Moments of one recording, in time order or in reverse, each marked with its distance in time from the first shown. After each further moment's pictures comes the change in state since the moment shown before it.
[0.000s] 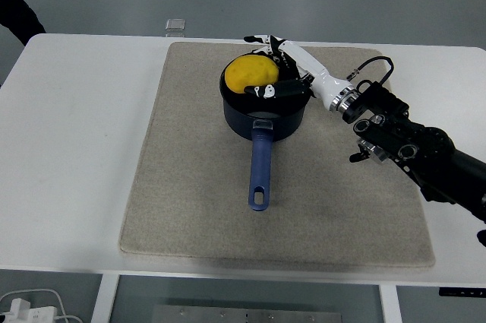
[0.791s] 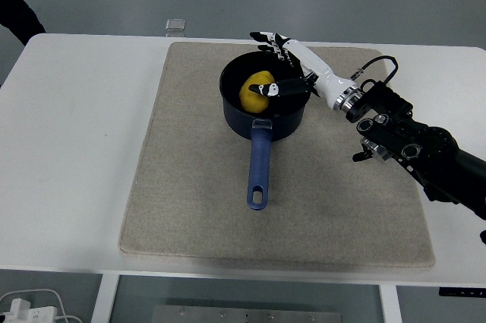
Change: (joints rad) left arm 0.002 0.000 0.000 0.001 0.000 0.000 0.000; right arm 0.000 -0.012 0.006 0.000 0.001 -0.006 0.000
